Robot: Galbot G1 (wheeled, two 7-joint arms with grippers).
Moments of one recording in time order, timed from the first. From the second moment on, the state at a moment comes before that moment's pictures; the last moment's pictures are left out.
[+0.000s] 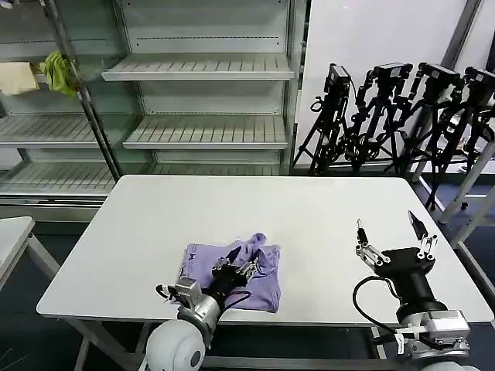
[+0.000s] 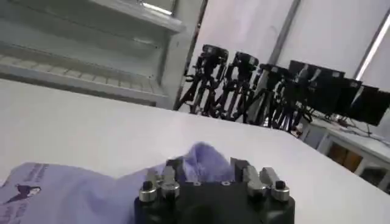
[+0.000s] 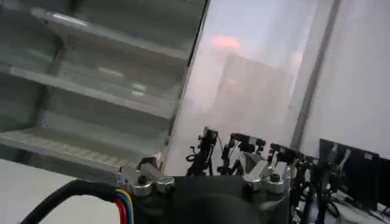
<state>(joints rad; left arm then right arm) 1.23 -1.41 -0.21 -2.06 -0.42 0.52 -0.05 -1.51 1.06 0.57 2.57 0.20 -0.49 0.35</state>
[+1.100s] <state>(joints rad) 1.33 -1.39 -0.48 -2.10 -0.44 0.52 -0.10 -1.44 1.02 0.52 2.57 0.22 -0.48 0.33</state>
